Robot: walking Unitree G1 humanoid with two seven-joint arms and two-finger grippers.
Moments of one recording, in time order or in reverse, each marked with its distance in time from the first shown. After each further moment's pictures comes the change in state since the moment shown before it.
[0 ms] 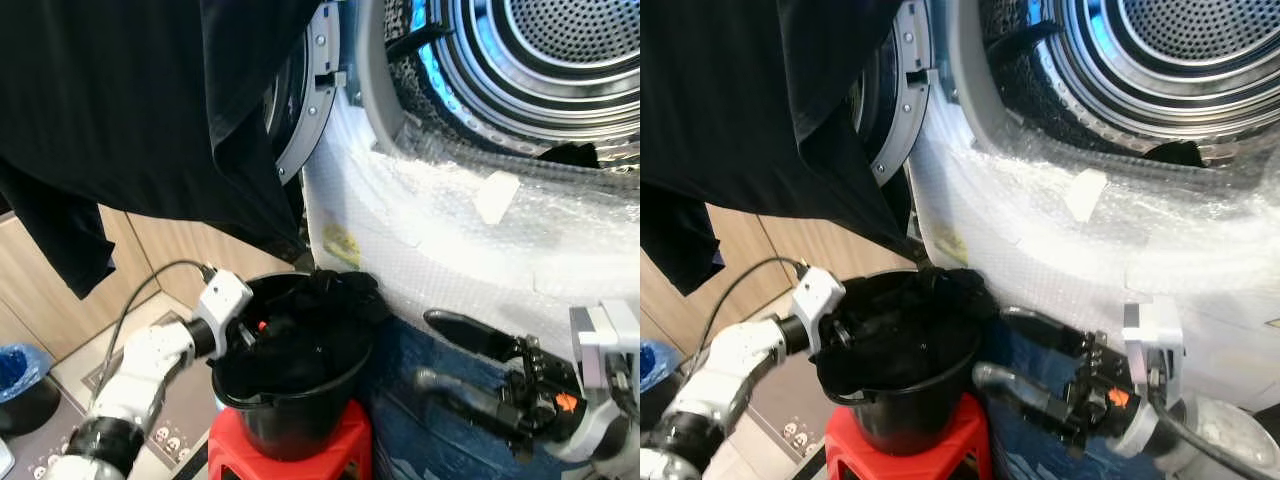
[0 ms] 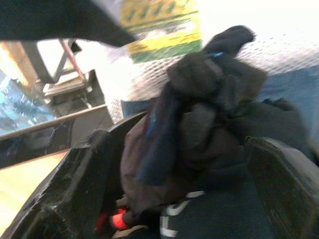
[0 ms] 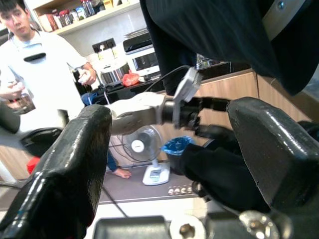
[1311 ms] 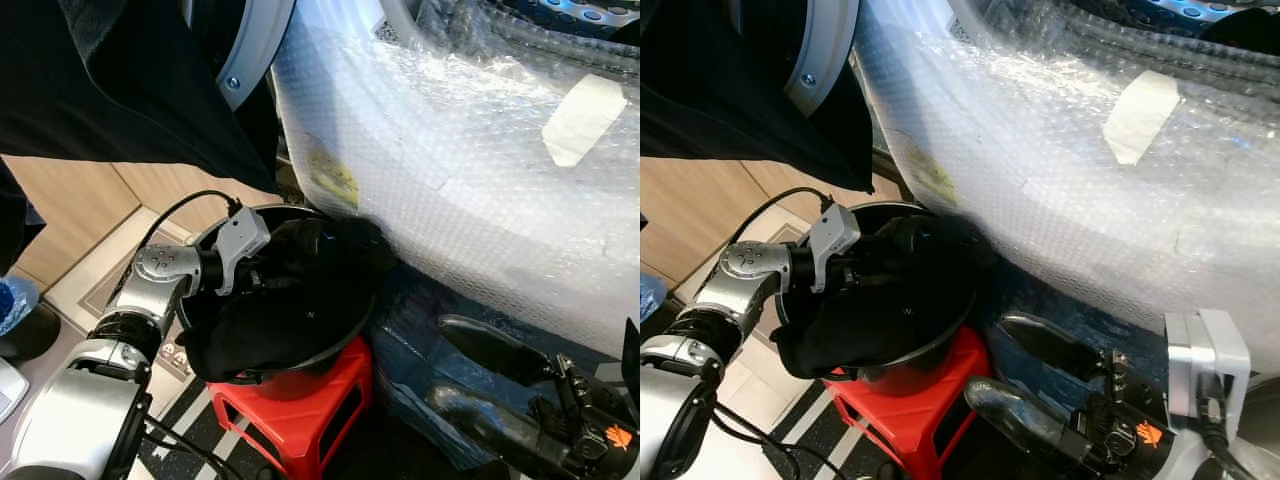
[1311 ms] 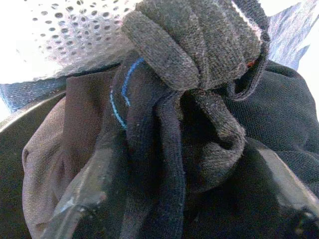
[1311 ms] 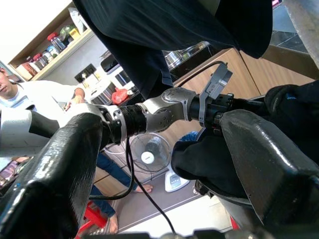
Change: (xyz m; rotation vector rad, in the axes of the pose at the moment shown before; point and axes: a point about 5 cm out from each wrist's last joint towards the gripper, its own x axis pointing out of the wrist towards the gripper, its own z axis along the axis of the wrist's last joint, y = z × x) left arm 0.036 0.021 0.063 0.138 -0.041 -0.343; right arm -0.001 0.041 0.019 0.047 -0.077 -0.038
